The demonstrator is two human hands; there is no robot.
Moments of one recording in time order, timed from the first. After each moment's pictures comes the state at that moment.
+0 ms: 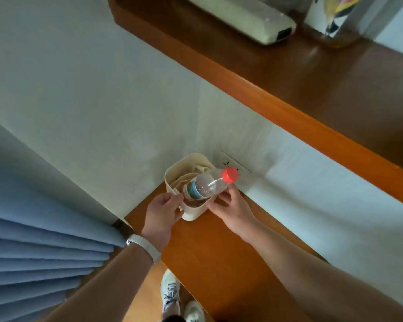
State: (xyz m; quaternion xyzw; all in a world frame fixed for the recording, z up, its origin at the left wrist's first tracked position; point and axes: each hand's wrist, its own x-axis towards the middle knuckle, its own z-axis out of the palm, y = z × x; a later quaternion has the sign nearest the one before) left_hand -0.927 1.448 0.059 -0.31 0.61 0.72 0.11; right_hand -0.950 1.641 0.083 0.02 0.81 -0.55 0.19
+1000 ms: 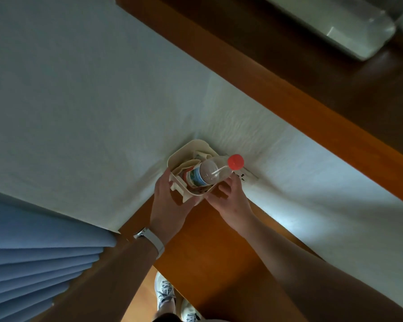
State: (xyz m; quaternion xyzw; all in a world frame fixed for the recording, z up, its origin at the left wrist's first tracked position) left_hand -0.983 1.443 0.028 -0.10 0.80 0.59 -0.01; right_hand -1.000 1.616 0.064 0.08 0.82 -0.54 0.15
